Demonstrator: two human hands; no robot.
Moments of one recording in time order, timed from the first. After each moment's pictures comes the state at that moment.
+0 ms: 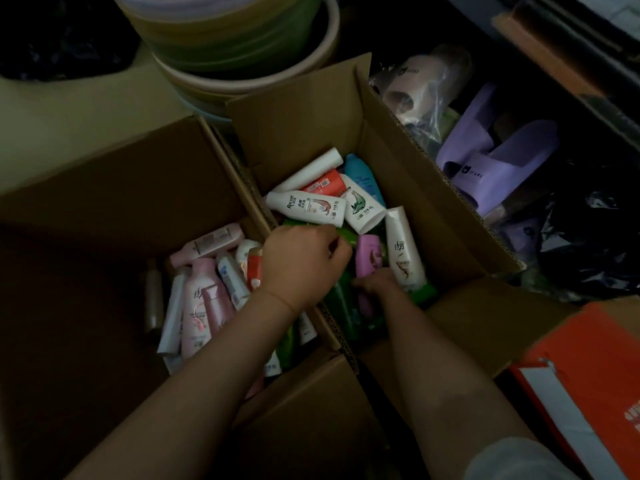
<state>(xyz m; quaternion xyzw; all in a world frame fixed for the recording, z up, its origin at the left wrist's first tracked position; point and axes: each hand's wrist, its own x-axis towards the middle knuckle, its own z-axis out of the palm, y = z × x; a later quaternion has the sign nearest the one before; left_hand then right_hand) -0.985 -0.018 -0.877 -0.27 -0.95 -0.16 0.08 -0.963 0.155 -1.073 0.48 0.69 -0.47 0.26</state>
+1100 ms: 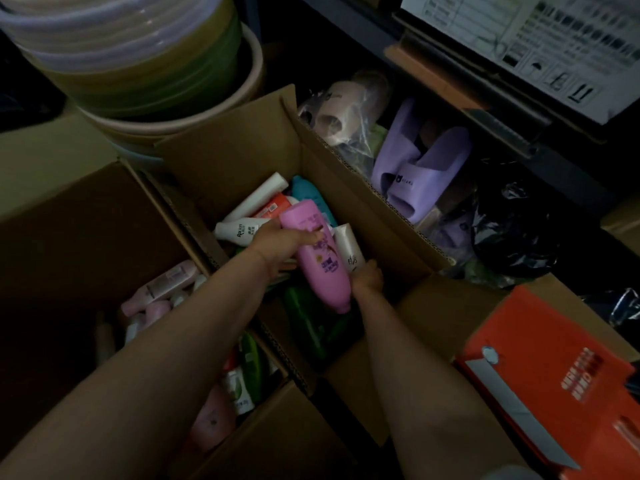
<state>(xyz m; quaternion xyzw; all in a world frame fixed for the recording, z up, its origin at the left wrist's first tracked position) -1.044 0.048 -0.900 0.11 -0.72 -0.57 -0.38 -0.961 0.190 -1.018 0.53 0.73 -0.41 0.11</state>
